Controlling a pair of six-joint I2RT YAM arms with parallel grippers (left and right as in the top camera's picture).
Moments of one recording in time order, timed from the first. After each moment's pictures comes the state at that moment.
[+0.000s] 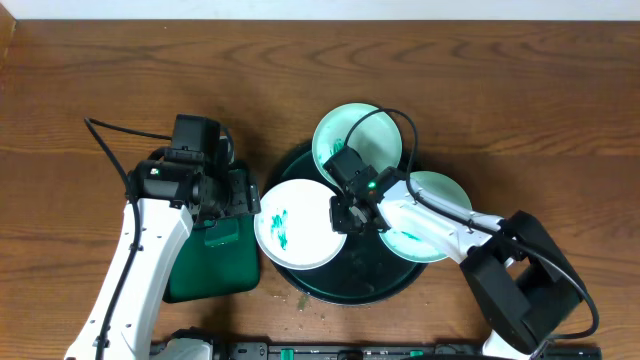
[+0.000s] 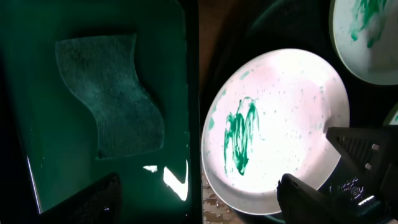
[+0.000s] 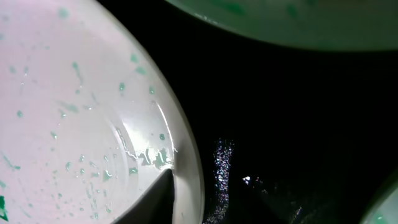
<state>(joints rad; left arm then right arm) -0.12 1.31 1.08 -1.07 0.12 -0.28 0.73 1.86 1.11 -0.60 -0.12 0.67</state>
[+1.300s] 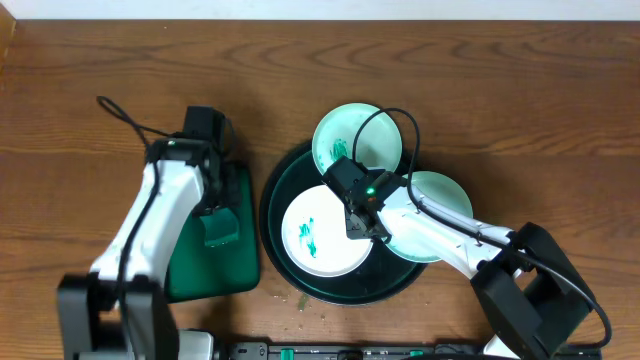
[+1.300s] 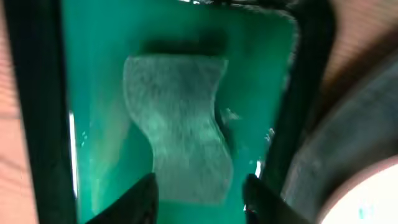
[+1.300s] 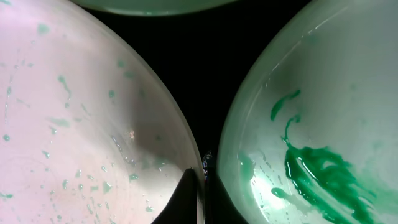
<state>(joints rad) -0.07 1.57 1.07 -0.97 -0.09 -0.36 0.76 1.81 1.11 -0.78 0.15 0.70</state>
